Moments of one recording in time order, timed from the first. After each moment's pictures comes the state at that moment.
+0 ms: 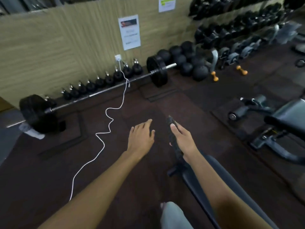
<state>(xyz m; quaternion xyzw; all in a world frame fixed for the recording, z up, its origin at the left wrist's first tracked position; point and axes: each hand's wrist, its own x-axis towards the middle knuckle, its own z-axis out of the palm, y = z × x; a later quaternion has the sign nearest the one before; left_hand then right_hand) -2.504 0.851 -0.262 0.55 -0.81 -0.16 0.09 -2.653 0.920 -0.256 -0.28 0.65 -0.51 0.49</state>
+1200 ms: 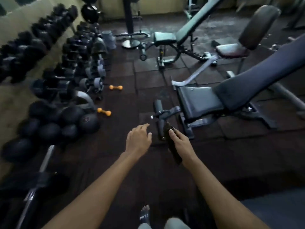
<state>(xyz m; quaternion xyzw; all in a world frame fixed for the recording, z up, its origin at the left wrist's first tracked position) -3.105 0.416 -0.263 0.06 -0.98 -0.20 -0.02 -3.098 0.585 -0.280 0.10 0.67 -0.72 0.14</state>
